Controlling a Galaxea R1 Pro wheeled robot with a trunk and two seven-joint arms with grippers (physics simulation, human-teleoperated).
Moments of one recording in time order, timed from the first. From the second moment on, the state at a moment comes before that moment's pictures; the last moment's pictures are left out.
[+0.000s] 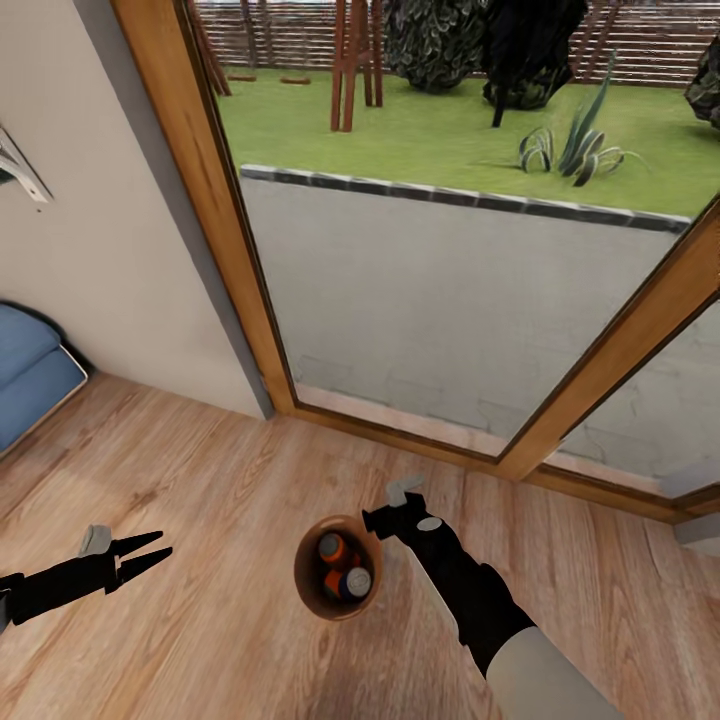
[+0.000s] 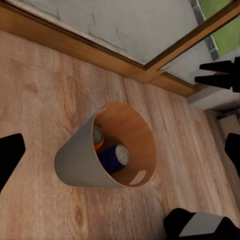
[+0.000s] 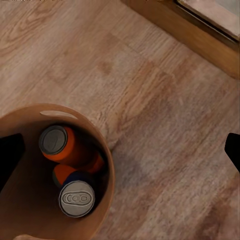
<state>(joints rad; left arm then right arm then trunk) -0.56 0.52 0.23 -0.52 0.22 0.08 -1.41 -0.61 0.12 0.40 -0.92 -0.03 0.45 -0.04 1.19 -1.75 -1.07</state>
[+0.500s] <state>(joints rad) -0.56 0.51 0.23 -0.52 0.22 0.08 -1.40 -0.61 0.12 0.40 -0.92 -0.03 0.45 -0.04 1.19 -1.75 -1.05</state>
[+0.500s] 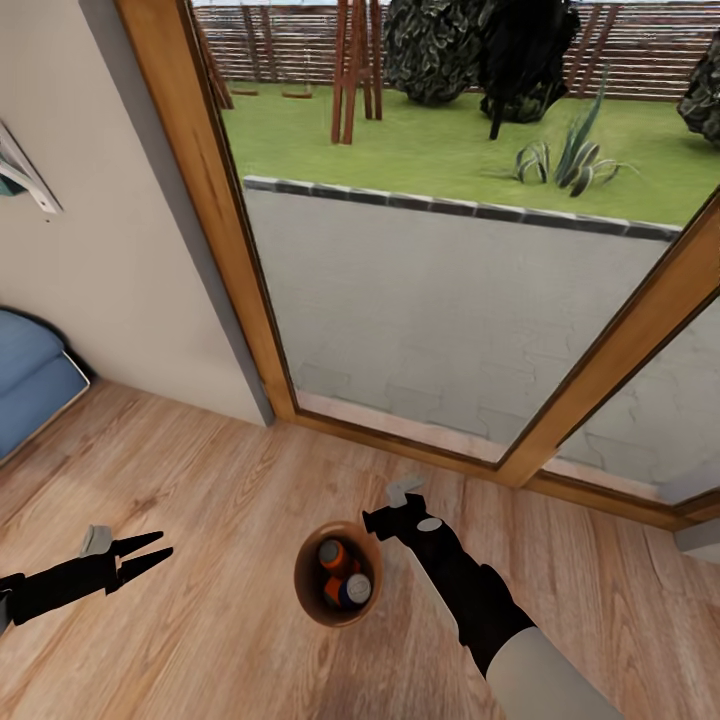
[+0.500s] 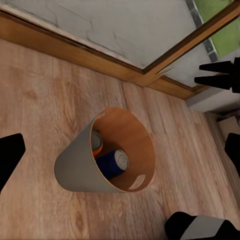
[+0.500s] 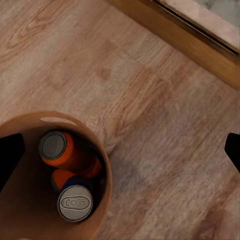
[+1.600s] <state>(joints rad) -0.56 0.51 0.23 -0.52 0.22 0.08 -1.40 -0.61 0.12 0.40 -0.92 -0.02 0.45 -0.04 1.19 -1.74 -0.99</state>
